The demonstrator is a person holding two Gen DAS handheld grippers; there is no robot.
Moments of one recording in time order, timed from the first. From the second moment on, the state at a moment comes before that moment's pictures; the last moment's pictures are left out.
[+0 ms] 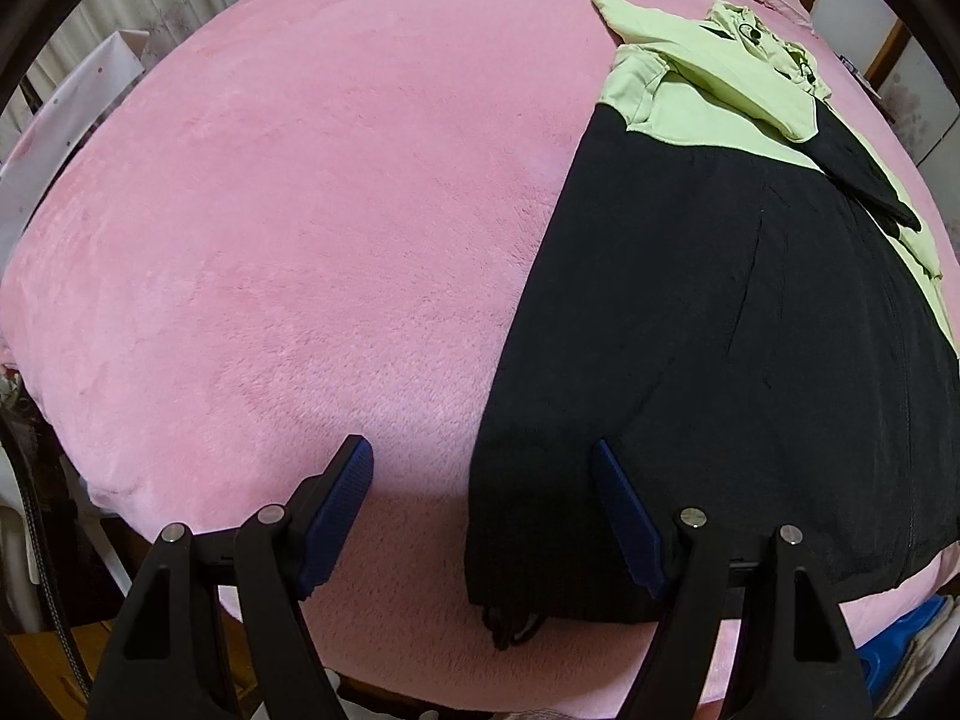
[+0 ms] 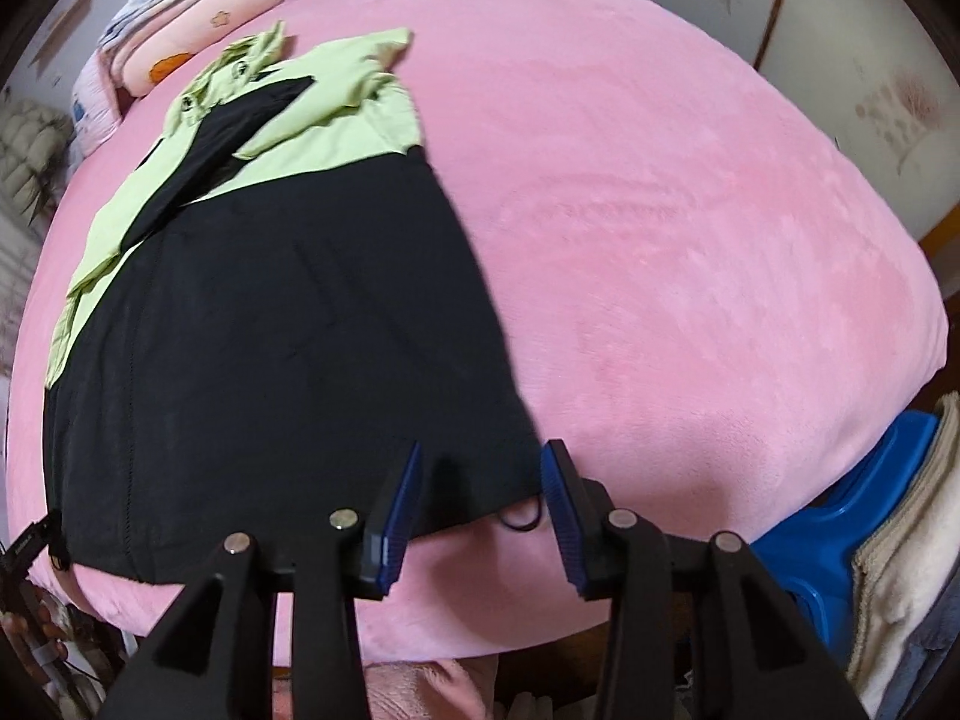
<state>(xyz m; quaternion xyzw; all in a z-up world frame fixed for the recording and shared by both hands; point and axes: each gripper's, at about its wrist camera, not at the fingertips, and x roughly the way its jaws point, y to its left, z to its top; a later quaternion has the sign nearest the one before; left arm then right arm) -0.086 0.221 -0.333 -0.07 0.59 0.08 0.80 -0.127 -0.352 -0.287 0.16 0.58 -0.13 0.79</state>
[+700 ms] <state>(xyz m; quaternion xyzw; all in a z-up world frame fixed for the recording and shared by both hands) -0.084 0.223 -0.350 -0.13 0.63 0.03 0.76 -0.114 -0.365 -0.319 0.17 0.62 -0.08 0.76</state>
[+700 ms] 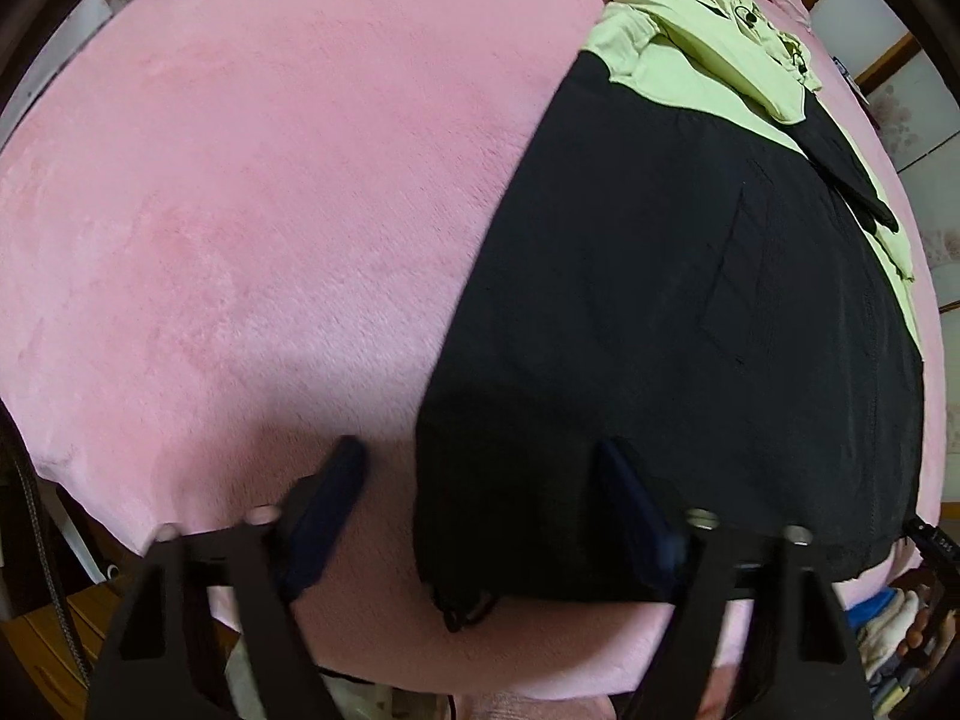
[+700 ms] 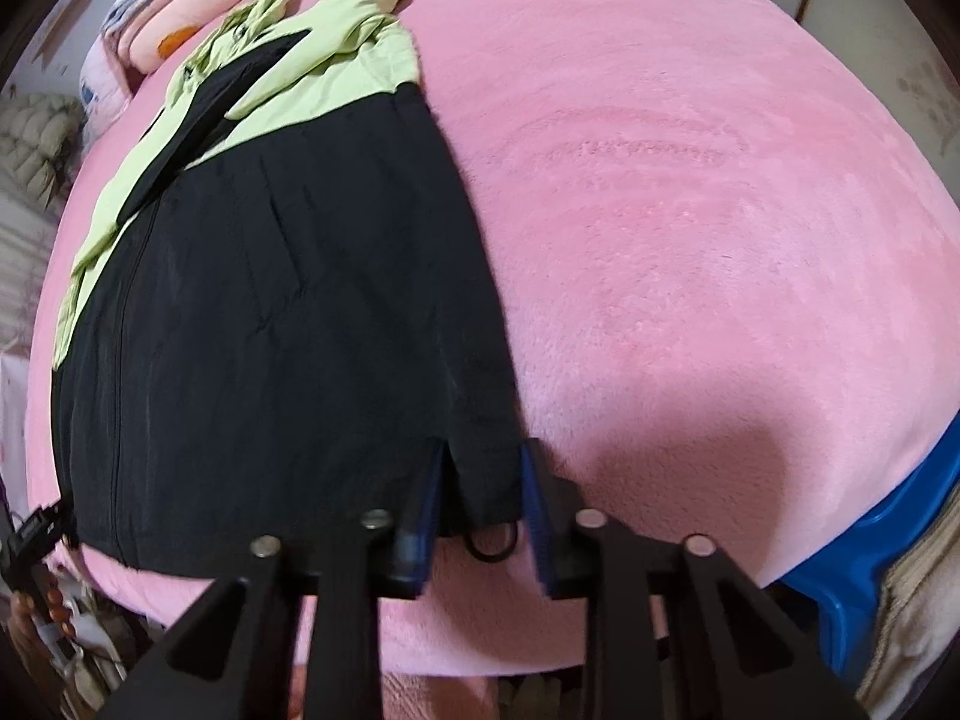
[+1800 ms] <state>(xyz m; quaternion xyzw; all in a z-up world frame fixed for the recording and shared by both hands) 0.054 0.227 -0.112 -0.29 0.51 0.09 0.81 0.030 -0.359 -0.089 0.13 0.46 -0.04 0.88</state>
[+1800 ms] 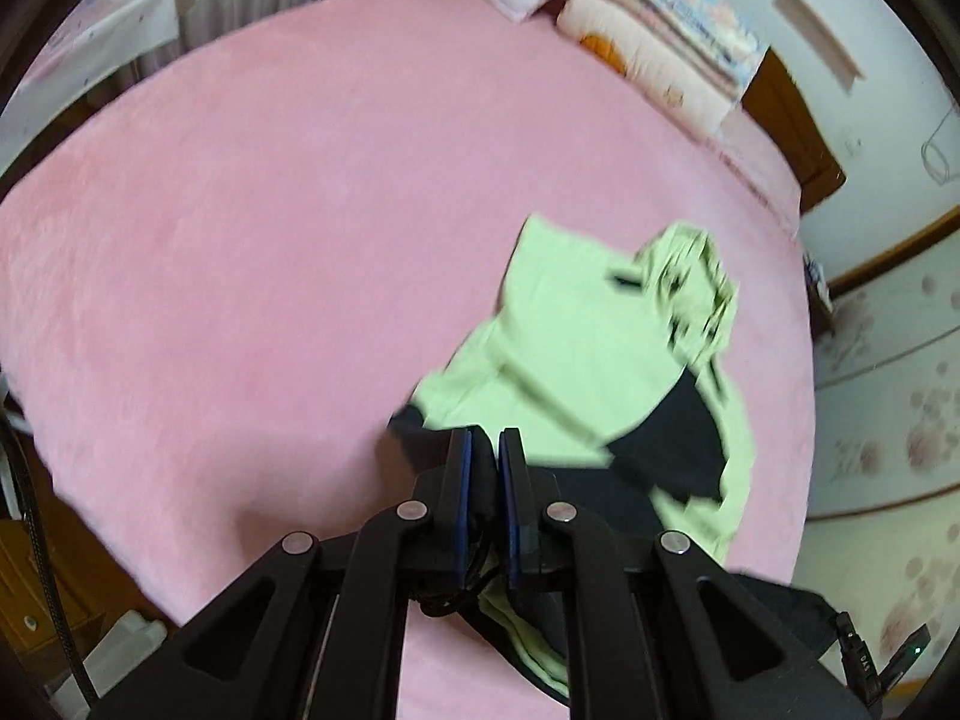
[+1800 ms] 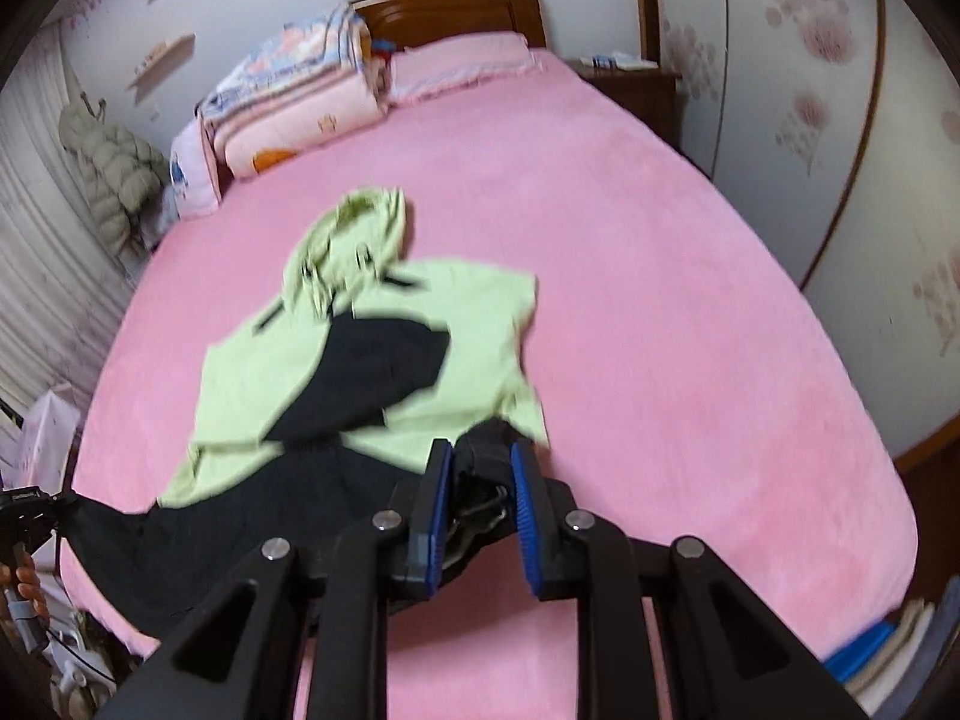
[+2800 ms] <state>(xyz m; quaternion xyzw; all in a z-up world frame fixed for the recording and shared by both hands) 0.408 0.159 -0.263 -0.12 0.56 0.12 0.81 0.367 -0.397 -0.261 0.13 0.53 -0.15 0.83</state>
